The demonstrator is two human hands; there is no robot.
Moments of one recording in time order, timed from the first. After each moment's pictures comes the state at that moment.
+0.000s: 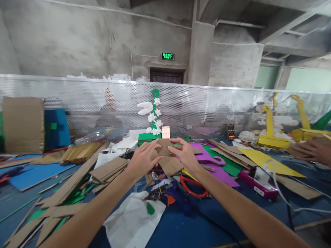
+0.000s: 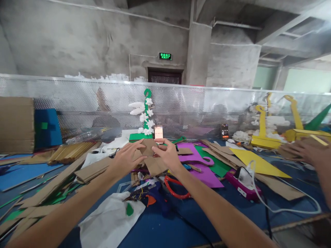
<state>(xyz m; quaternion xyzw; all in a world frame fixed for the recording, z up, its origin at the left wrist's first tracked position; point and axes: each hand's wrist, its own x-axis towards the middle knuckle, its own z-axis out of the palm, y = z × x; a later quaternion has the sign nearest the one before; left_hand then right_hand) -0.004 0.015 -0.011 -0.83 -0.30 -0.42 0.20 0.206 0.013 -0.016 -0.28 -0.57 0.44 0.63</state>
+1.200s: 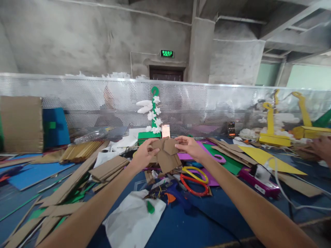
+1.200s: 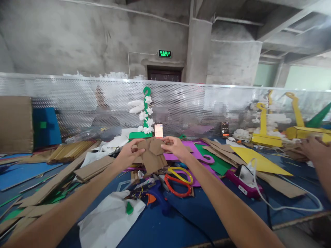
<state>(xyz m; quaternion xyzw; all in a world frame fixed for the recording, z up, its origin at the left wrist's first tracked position) 0.000 0.050 -0.023 -0.78 -0.35 -0.47 -0.20 0.256 0.048 -0.015 -0.33 -0.63 0.44 0.55</state>
